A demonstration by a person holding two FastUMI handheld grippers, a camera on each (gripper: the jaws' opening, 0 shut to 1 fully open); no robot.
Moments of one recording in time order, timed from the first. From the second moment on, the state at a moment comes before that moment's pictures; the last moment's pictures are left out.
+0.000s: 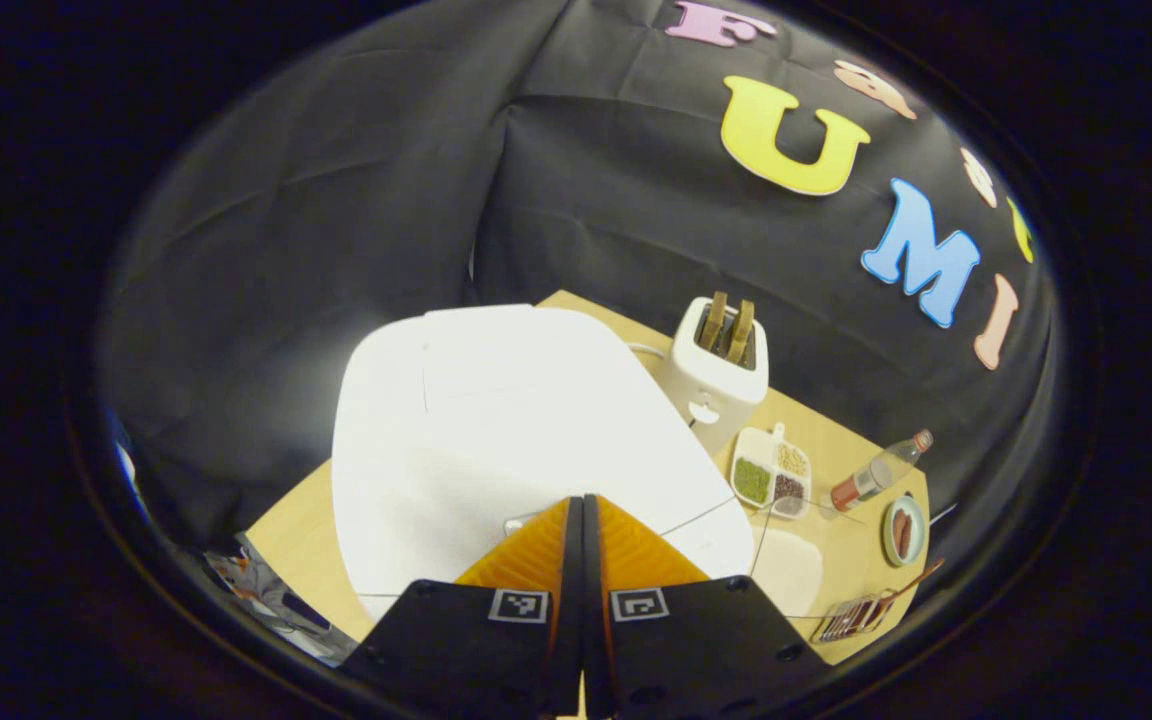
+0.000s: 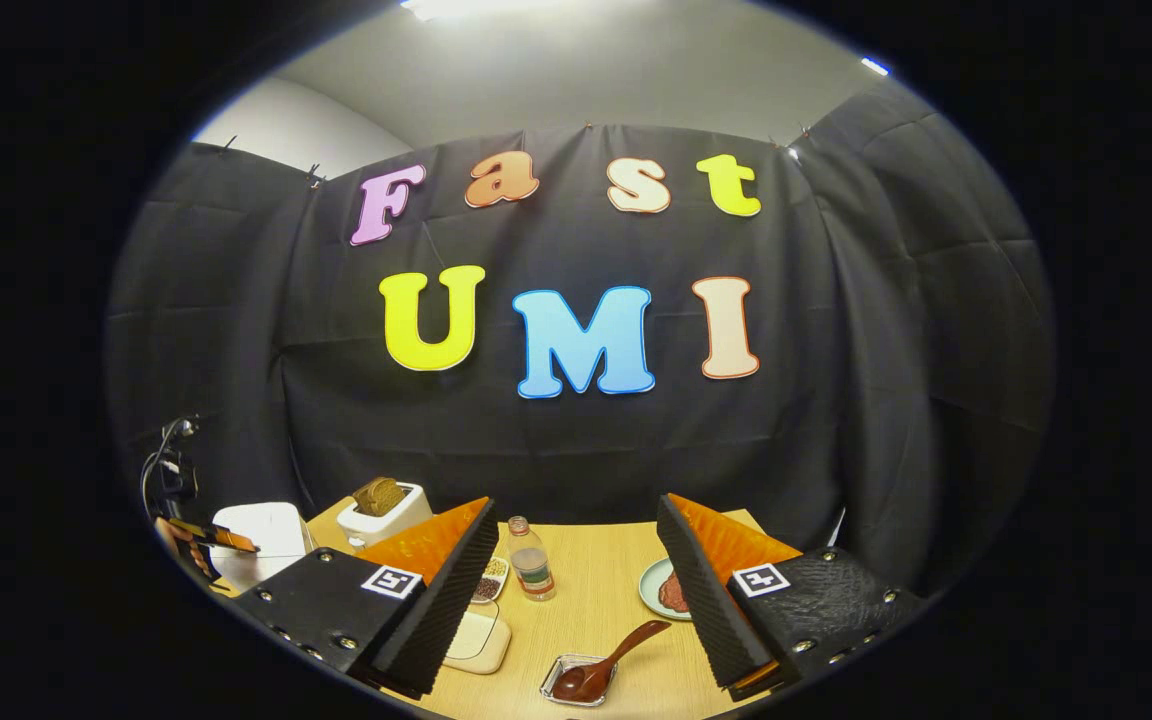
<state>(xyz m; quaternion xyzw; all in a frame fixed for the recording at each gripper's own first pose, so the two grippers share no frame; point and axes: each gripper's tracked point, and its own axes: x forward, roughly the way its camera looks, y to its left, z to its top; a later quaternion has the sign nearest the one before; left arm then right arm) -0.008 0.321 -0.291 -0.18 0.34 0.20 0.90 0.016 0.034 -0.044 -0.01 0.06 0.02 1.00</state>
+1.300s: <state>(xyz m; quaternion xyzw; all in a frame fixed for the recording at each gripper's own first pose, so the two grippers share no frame) -0.019 0.233 -0.020 -0.06 -0.02 0.17 0.98 0.009 -0.004 -0.067 -0.01 0.06 0.01 1.00</state>
